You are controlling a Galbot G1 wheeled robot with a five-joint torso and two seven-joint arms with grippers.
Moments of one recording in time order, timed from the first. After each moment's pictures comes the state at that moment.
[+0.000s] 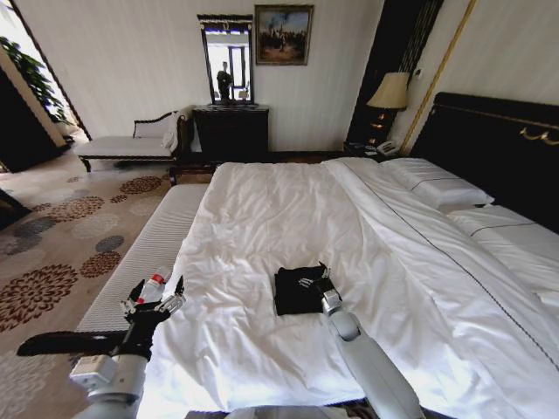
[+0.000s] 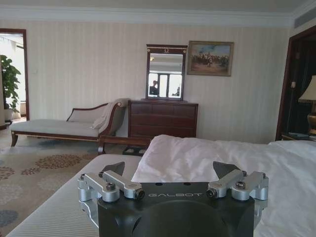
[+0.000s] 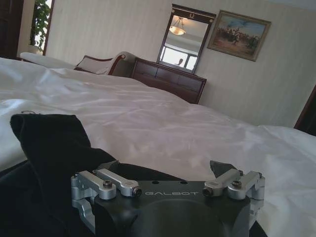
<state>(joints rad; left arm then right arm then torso) 2.00 -1.15 -0.71 -2.50 -0.47 0.00 -0.30 -1.04 1.29 0.20 1.33 -0.03 0.16 0.05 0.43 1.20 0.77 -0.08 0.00</state>
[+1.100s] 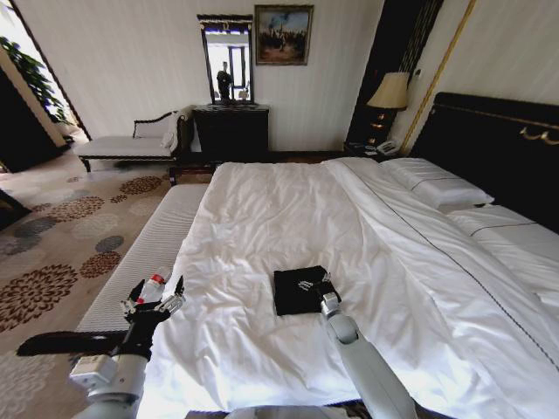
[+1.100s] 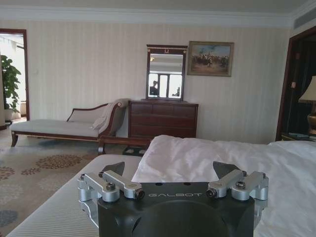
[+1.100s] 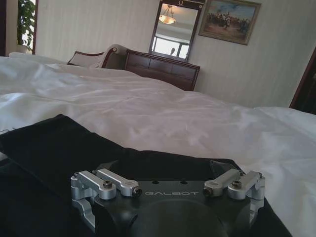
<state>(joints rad) 2.00 -1.15 -0.71 -2.50 -0.47 0.00 -0.30 -1.10 1.32 0.24 1.34 0.00 0.17 0.04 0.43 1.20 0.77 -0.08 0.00</state>
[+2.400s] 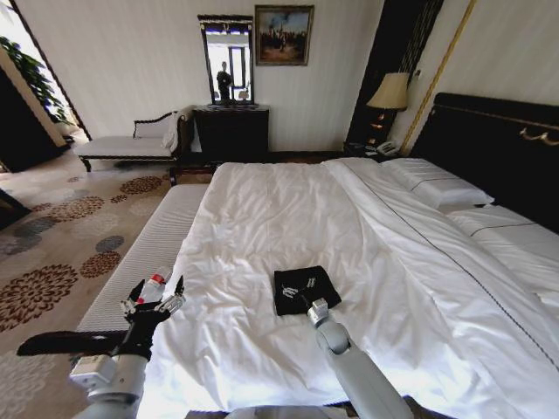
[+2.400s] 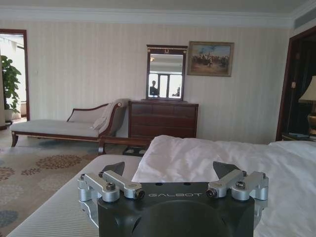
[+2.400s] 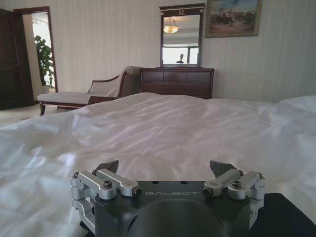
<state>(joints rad) 2.00 -1.15 -0.71 -2.50 -0.47 0.00 -0.30 -1.16 1.26 0.16 1.59 0.24 0.05 0.05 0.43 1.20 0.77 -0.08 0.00</state>
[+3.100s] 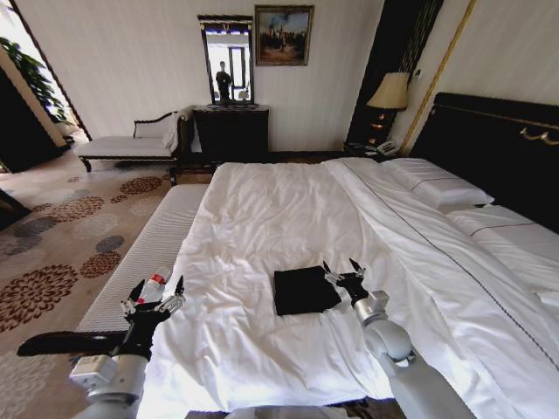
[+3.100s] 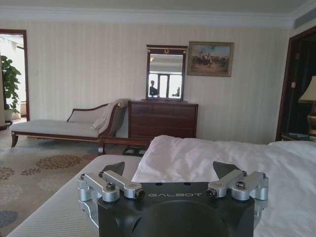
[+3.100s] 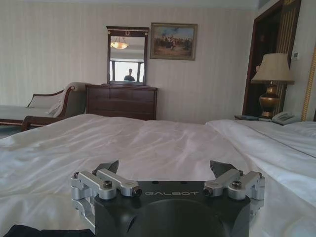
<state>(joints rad) 2.00 -1.15 -0.71 -2.50 -0.47 0.00 -0.30 -1.45 1.11 0.52 1.97 0.37 -0.04 0.10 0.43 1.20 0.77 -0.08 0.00</state>
